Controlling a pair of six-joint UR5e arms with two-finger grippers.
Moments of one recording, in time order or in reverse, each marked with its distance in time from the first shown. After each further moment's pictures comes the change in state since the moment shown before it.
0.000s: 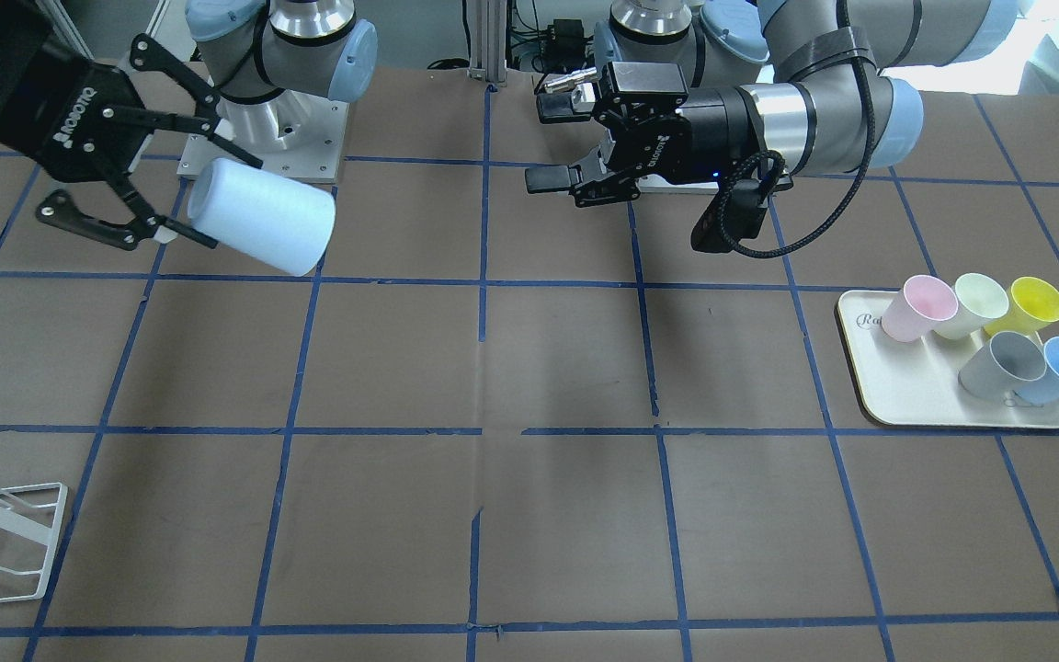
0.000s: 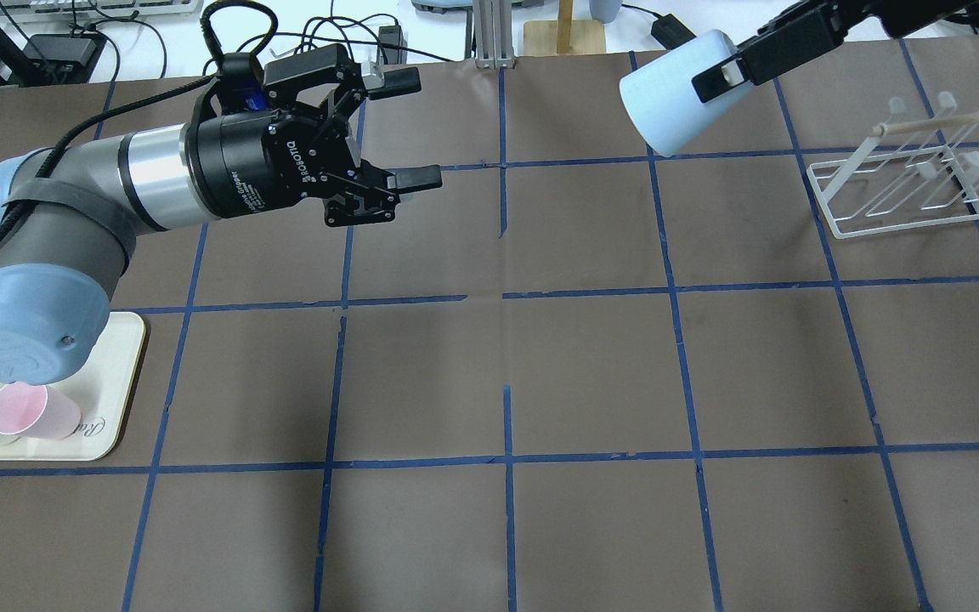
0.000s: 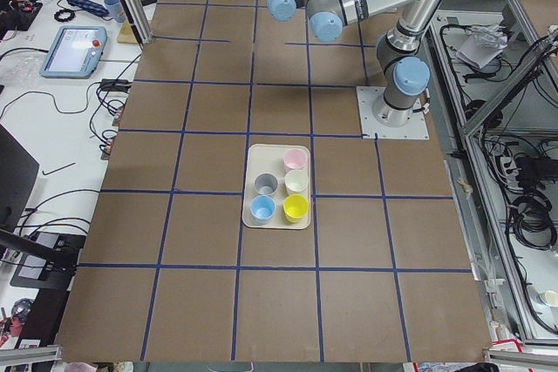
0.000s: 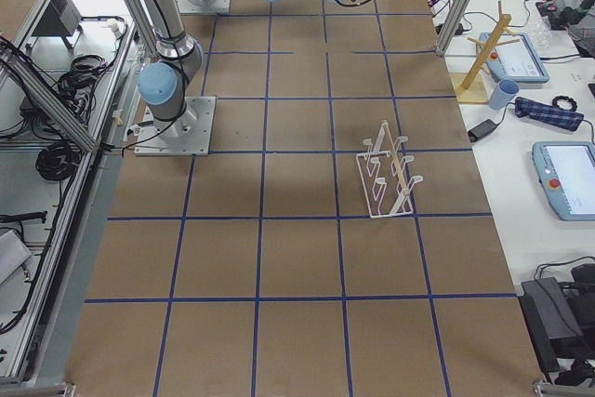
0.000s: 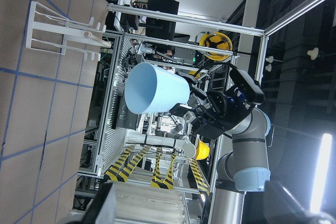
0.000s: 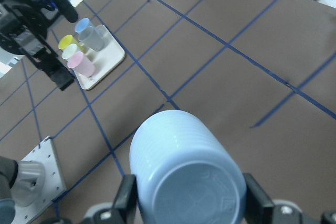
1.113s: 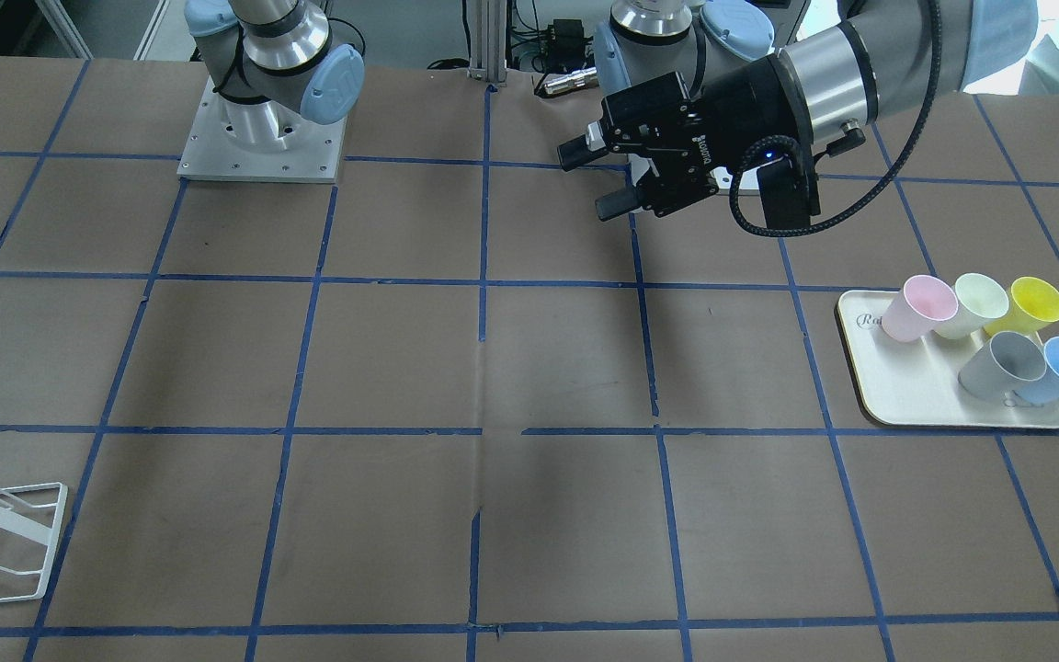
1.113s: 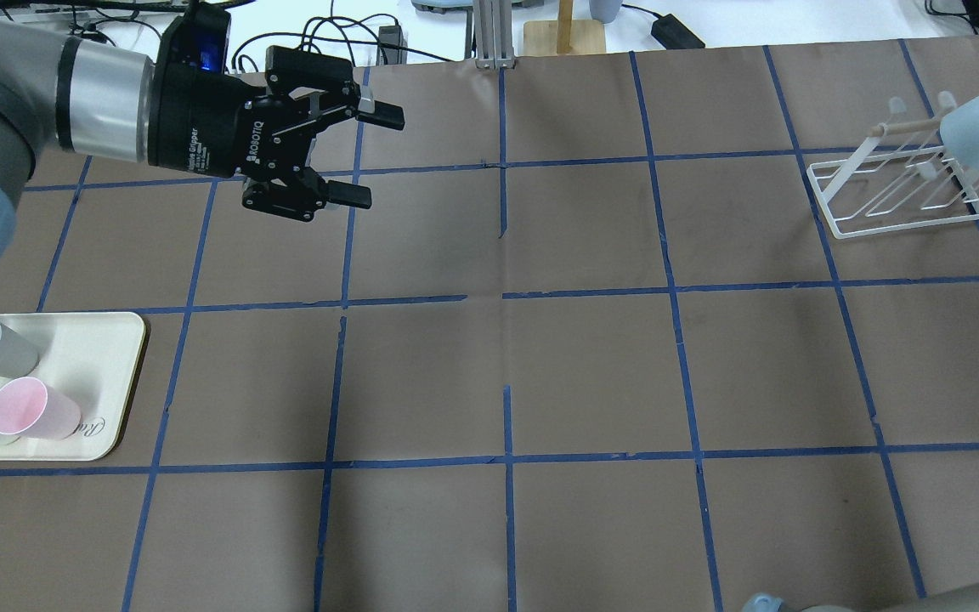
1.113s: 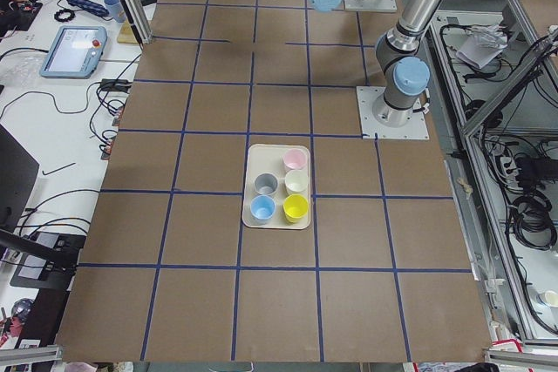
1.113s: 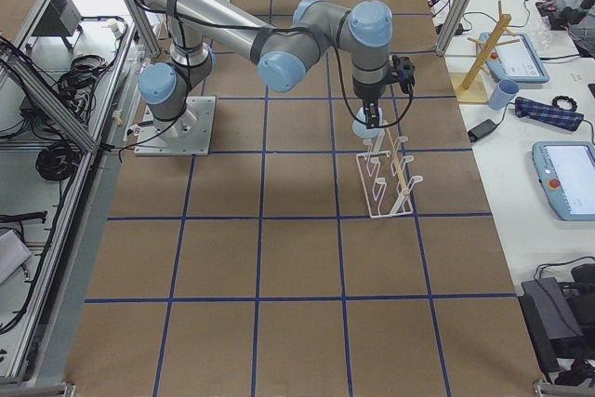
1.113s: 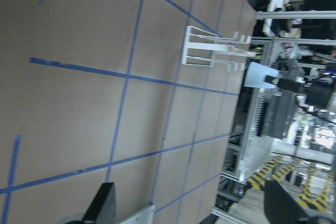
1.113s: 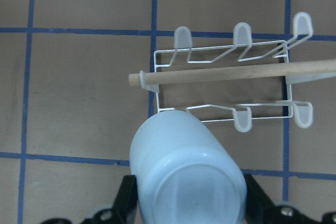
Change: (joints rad) left arm 0.022 0.009 0.177 -0.060 0.440 -0.101; right arm -0.315 0.181 -0.012 -0.494 -0.661 0.598
